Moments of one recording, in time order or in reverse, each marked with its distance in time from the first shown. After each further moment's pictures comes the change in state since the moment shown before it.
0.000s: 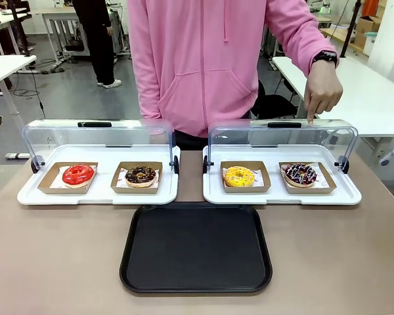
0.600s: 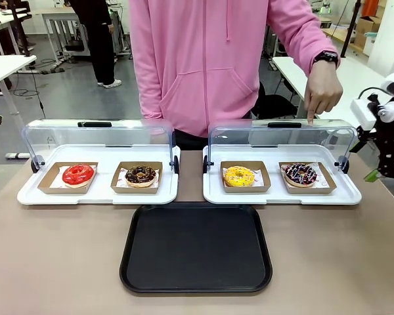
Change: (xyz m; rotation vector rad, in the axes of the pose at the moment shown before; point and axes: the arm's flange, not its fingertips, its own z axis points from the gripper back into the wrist) left arm 0.000 0.001 0.000 0.000 0.001 0.000; right arm 0.003 -0.014 -0.125 0.029 0.203 0.152
